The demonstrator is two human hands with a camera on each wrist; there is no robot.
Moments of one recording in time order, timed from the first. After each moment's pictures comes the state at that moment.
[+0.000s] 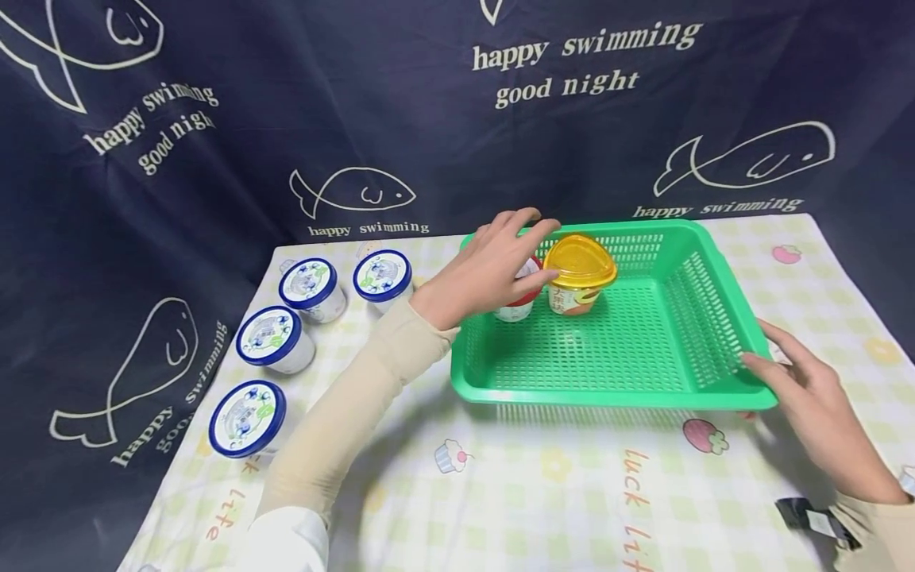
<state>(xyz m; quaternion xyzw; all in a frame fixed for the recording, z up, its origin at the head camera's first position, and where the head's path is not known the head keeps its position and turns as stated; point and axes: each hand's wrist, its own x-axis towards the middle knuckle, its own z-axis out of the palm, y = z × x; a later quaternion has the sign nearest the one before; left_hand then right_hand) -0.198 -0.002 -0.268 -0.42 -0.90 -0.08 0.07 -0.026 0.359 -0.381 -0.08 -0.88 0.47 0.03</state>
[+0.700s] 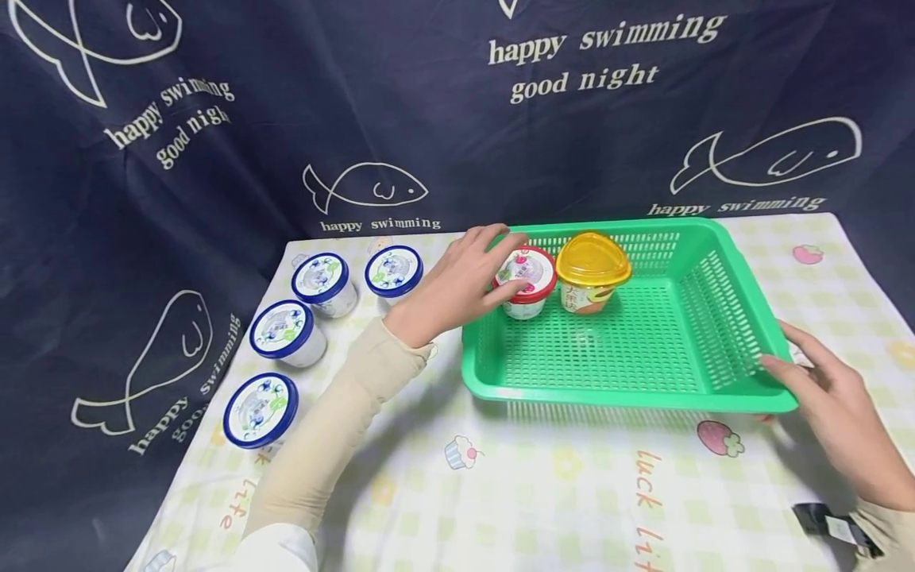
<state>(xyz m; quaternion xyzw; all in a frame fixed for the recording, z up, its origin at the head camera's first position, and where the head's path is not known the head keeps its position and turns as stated) -0.191 -0.051 -0.287 -0.42 -0.89 -0.12 0.11 -0.028 0.359 -0.384 -0.08 -0.87 0.49 0.03</state>
